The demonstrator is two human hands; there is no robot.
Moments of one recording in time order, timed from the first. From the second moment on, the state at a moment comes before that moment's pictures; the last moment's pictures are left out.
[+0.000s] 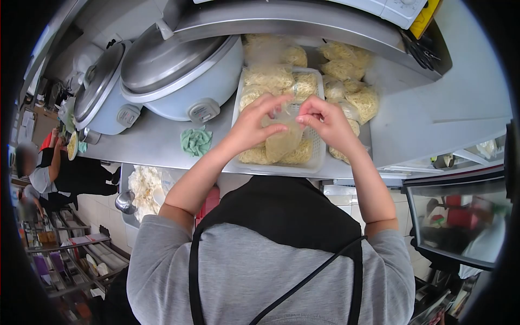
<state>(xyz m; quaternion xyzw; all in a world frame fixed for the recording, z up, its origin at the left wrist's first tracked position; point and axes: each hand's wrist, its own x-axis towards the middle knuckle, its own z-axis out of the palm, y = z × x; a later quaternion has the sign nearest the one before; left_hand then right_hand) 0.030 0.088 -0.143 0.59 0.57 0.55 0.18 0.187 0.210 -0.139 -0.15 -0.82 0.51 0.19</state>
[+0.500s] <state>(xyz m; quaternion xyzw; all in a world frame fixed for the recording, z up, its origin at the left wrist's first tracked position) 0.012 0.064 -0.134 0.64 0.63 0.35 0.26 0.194 0.198 -0.119 -0.09 -0.94 -0.01 0.32</state>
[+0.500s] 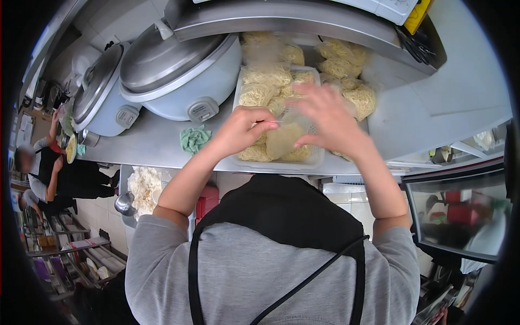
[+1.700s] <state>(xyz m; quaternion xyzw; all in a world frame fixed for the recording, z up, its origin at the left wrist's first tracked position) 0.051 0.150 -0.163 0.59 0.54 0.59 0.10 0.194 0.211 -0.172 -0.23 -0.52 0.71 0.41</state>
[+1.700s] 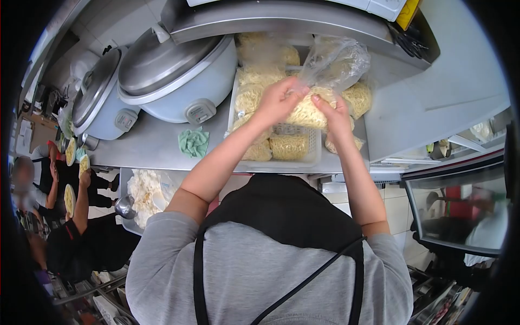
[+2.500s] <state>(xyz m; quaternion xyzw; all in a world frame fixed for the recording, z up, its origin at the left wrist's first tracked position) -0.057 0.125 -0.188 0.29 0.51 0.56 0.58 0.131 0.286 -0.269 -0.20 -0.92 0.31 -0.12</state>
